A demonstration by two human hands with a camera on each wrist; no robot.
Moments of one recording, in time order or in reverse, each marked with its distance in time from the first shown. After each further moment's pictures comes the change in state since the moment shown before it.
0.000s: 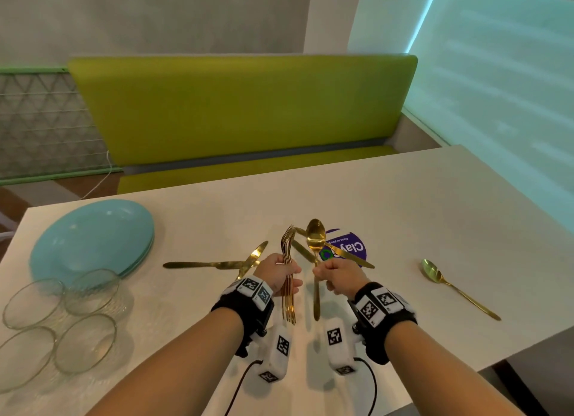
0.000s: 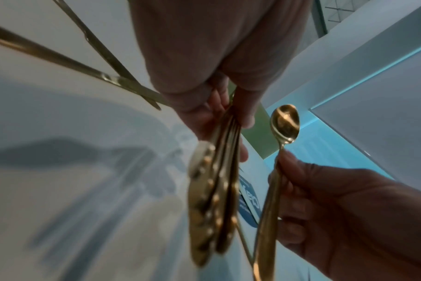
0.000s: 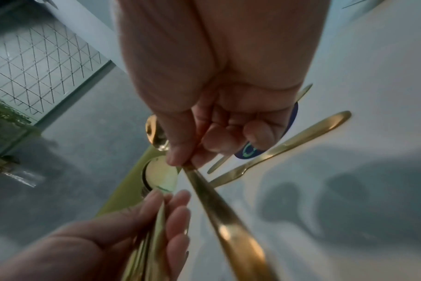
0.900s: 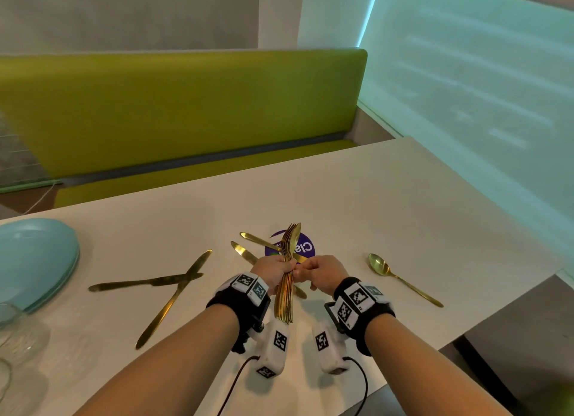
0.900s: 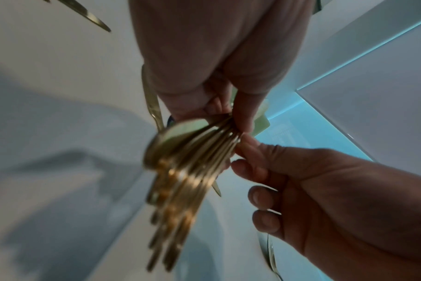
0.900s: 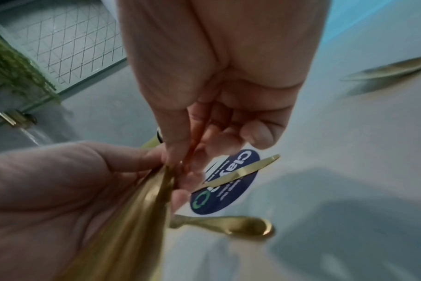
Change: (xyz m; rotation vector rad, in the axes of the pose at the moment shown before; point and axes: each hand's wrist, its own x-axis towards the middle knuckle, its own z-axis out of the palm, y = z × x) left_hand 0.023 0.019 0.104 0.051 -0.134 -0.029; right_hand 0.007 0.029 -0.073 -0.140 0.052 0.043
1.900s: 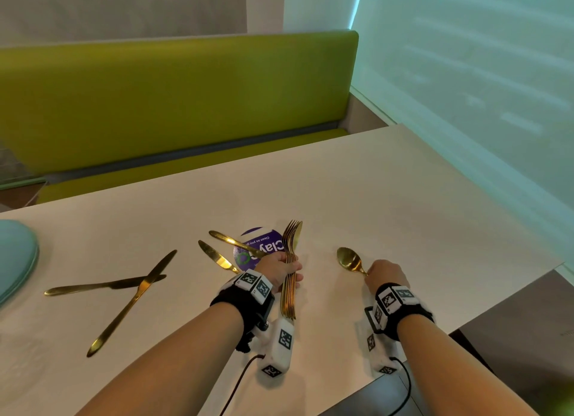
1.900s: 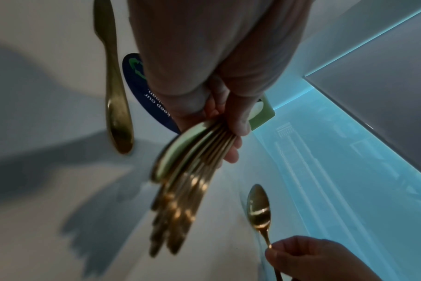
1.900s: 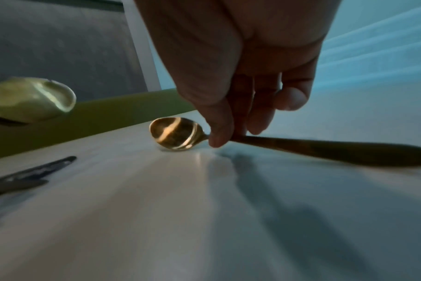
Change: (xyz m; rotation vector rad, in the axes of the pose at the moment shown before) left_hand 0.030 0.002 0.076 -0.032 0.027 -0.052; right_hand 0.026 0.122 -0.111 -0.531 0.300 0.401
